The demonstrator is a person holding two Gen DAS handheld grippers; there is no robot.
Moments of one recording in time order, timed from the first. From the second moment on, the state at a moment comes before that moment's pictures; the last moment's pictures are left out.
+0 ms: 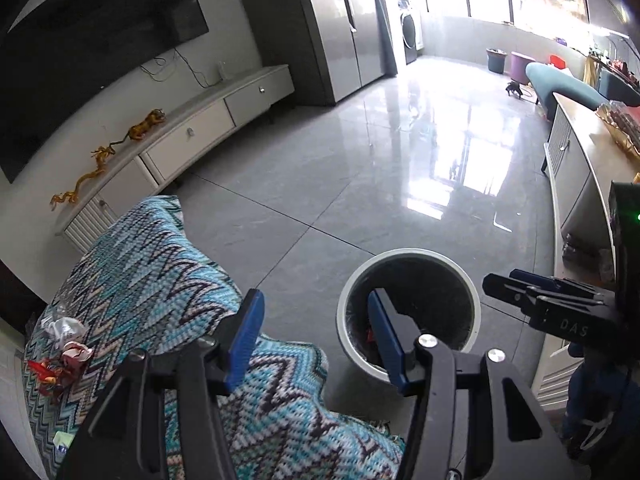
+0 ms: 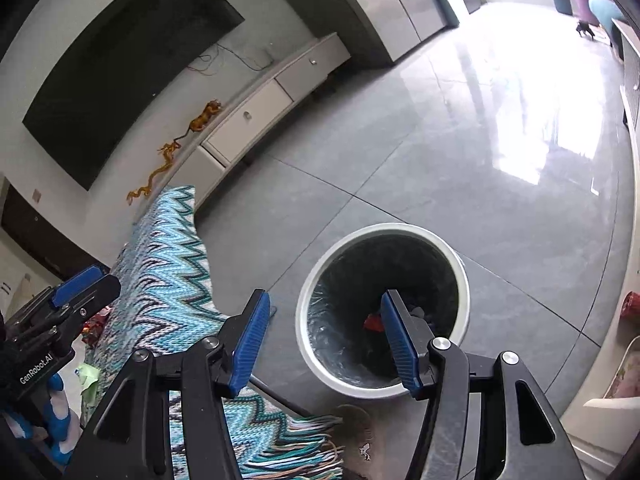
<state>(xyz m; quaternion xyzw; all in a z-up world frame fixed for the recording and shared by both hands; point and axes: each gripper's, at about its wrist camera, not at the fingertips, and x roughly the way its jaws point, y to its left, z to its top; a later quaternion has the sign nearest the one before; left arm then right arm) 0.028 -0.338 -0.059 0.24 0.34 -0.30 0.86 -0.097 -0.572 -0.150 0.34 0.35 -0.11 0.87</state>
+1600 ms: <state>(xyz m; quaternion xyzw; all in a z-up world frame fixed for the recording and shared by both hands) 0.031 -0.048 0.002 0.06 0.27 -0.16 0.95 -0.036 -0.342 0.010 0.14 0.33 0.02 0.93</state>
